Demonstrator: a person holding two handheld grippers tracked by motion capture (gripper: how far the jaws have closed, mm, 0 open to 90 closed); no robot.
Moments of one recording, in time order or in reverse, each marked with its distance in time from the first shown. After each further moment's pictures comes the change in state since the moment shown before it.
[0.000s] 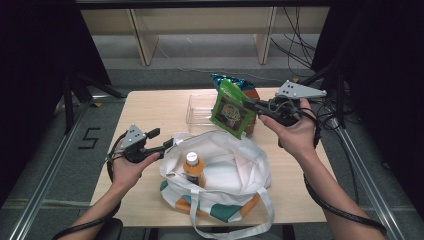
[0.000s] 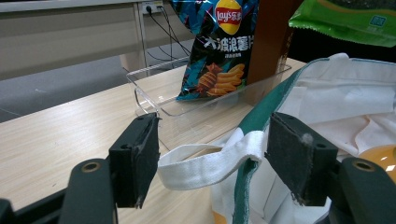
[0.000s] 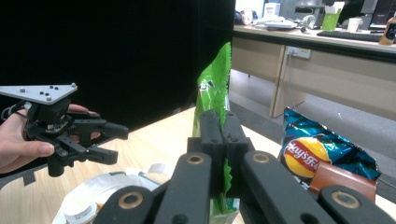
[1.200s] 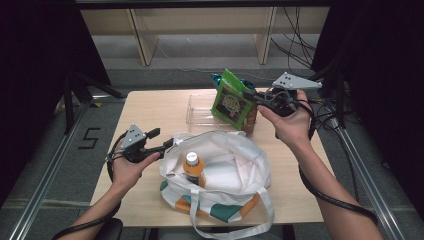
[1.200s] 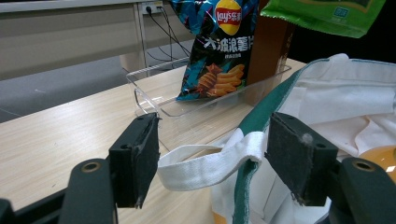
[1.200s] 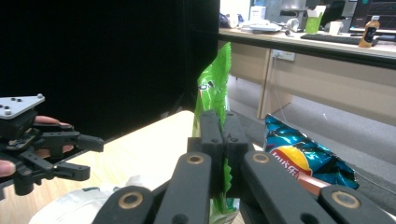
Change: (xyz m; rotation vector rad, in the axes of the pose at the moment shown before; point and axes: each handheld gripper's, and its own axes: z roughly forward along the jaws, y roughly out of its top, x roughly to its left) left arm 0.000 0.000 0.000 -0.003 -0.001 0.000; right arm -0.016 0.006 0.017 -0.009 -0.048 0.006
